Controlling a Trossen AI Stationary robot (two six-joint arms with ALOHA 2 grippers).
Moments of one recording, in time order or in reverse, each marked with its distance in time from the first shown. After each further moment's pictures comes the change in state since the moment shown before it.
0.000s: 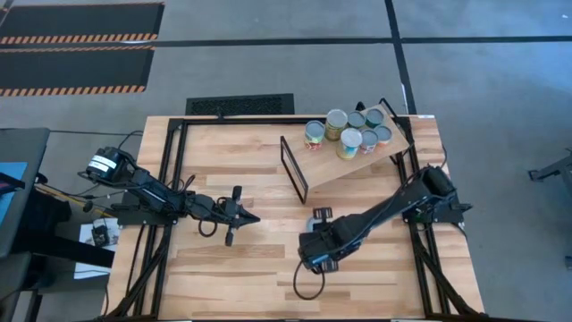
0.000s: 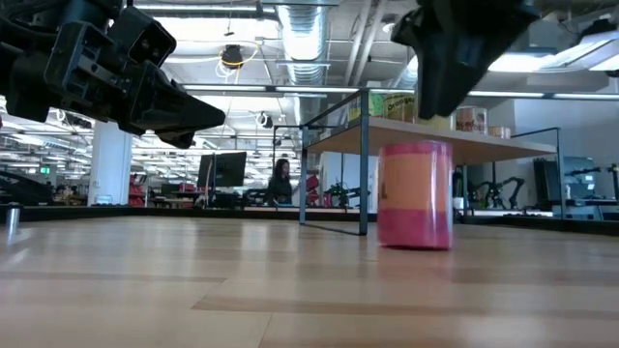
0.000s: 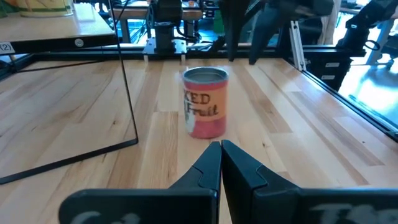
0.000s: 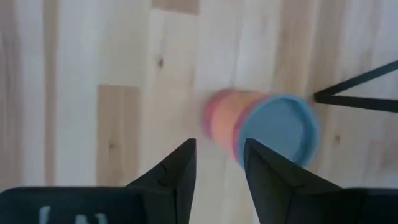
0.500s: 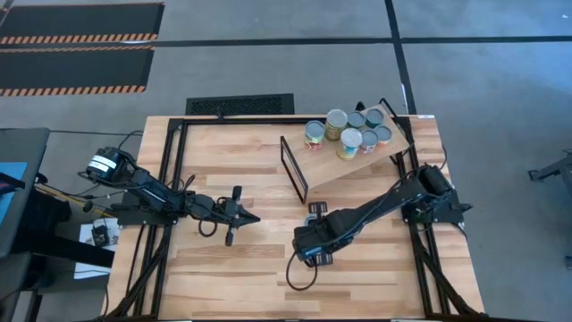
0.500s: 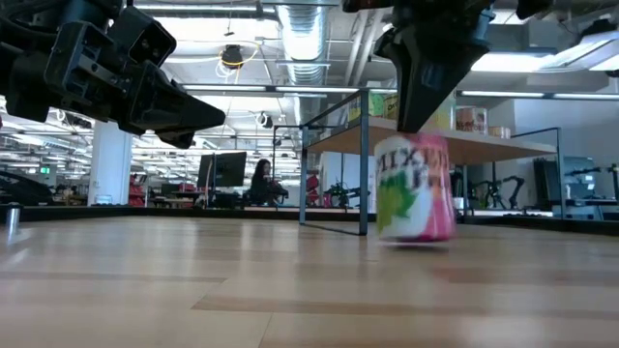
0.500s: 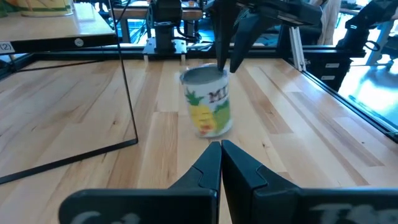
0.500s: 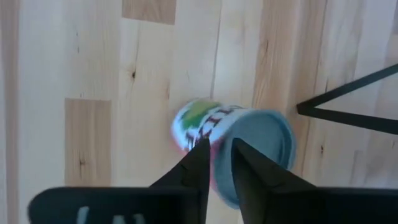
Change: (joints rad) left arm 0.000 0.000 0.000 0.000 -0.001 -0.003; right arm -0.050 0.020 -0.009 0.049 0.001 -0.055
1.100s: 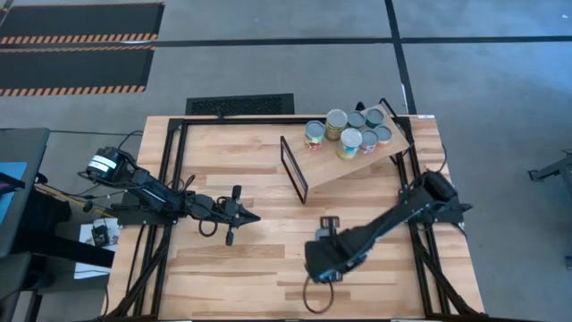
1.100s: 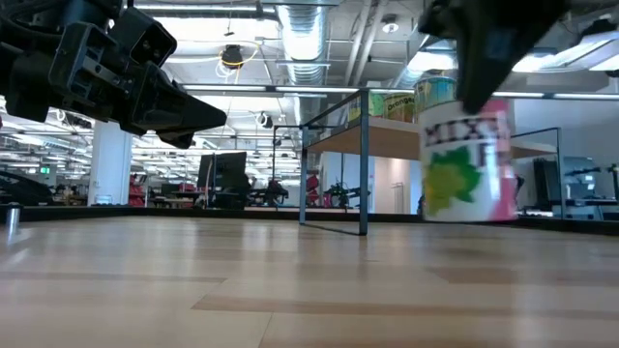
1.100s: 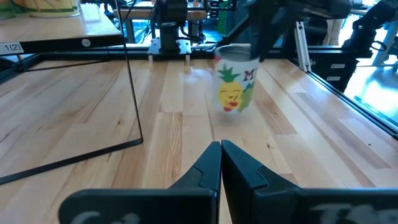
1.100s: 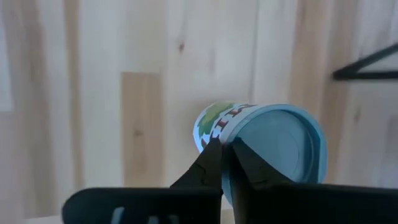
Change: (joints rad) left arm 0.000 0.000 0.000 0.000 -0.018 0.000; right arm 0.137 0.000 0.022 -0.093 0.002 0.199
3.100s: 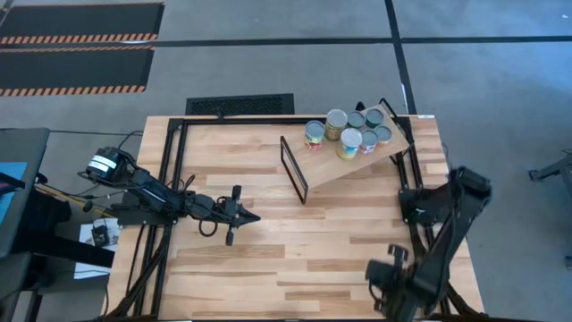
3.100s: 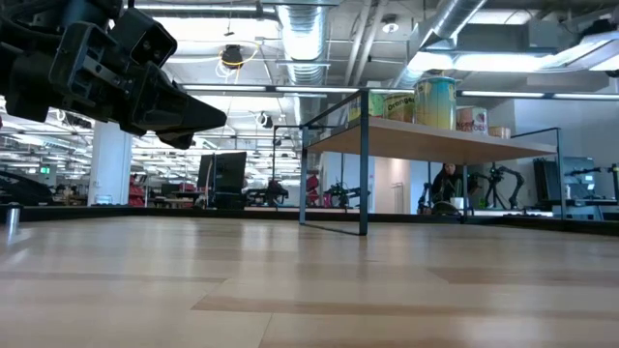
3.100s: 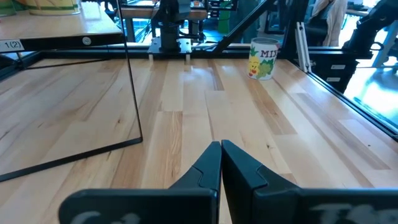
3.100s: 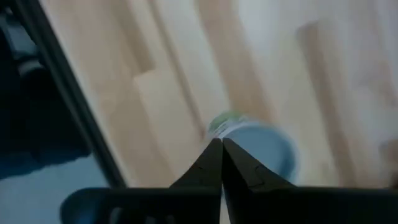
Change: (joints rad) left arm 0.000 0.000 0.000 -0.002 -0.001 -0.010; right arm 0.456 -0.222 -0.220 -0.073 -0.088 0.889
